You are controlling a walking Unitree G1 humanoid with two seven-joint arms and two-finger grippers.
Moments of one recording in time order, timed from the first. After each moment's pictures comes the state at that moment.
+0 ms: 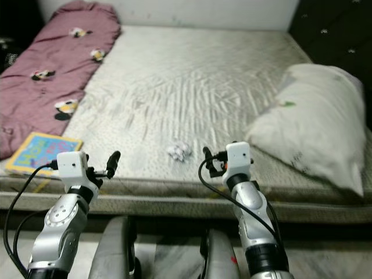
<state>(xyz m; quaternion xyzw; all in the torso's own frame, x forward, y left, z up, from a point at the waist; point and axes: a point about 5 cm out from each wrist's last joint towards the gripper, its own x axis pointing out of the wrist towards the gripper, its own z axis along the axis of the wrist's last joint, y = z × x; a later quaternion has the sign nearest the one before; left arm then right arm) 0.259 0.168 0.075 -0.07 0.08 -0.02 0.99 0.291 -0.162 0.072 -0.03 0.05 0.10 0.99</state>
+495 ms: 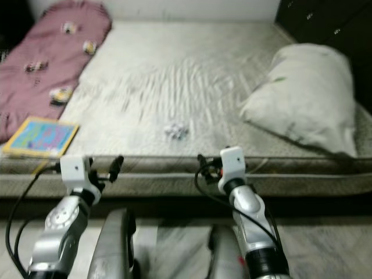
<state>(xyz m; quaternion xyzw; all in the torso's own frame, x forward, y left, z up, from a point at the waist) 0.258 0.166 0.073 -0.07 0.09 -0.04 0.99 0.284 -0.155 0.064 -0.04 0.06 0.14 0.99</state>
